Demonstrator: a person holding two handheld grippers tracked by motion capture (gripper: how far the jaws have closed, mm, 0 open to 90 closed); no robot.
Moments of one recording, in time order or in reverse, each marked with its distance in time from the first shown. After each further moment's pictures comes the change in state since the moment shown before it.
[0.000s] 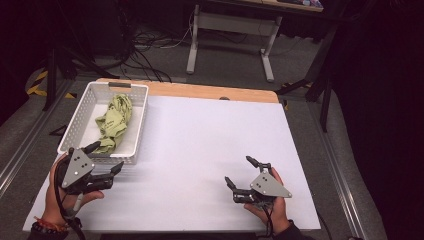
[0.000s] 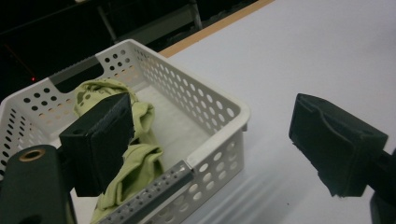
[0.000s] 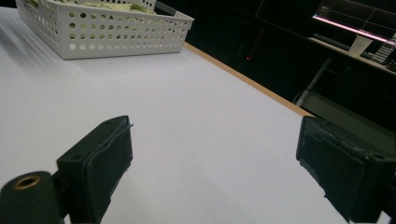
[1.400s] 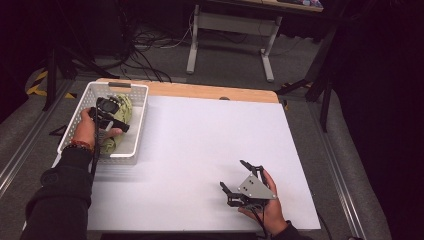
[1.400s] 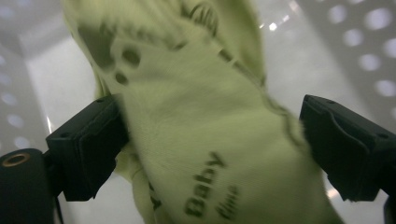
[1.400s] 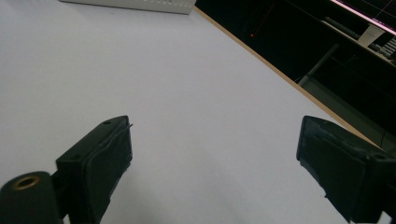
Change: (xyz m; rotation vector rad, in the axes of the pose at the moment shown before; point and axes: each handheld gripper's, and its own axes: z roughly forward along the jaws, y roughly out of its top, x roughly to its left) left arm 0.109 0.019 0.184 0.751 0.029 -0.236; right arm 0.015 -0.009 0.013 0.125 -0.002 -0.130
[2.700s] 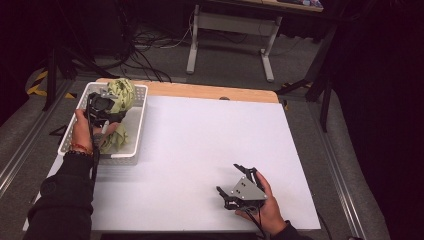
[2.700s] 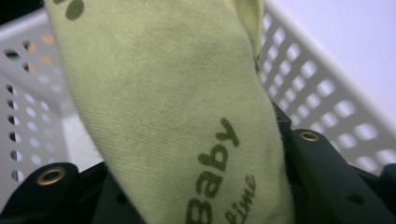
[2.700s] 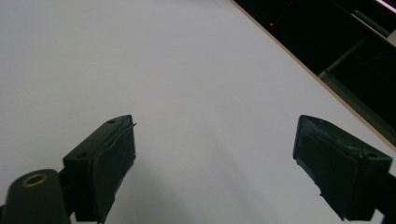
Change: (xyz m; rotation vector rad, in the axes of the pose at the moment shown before) left arm -0.014 -0.012 -0.057 -0.397 -0.017 -0.002; right arm 0.010 -0.002 0.008 0.067 0.061 -0.070
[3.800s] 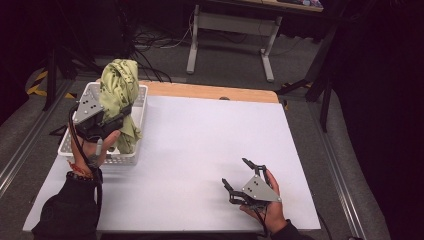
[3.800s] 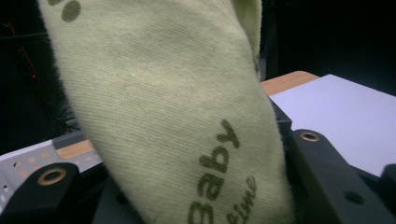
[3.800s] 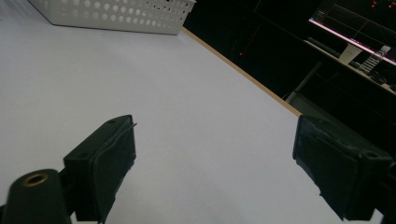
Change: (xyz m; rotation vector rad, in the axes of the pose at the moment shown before) left arm -0.054 -0.011 -0.082 -0.500 -0.109 -0.009; right arm -0.014 -0.002 -0.014 -0.153 -0.107 0.079
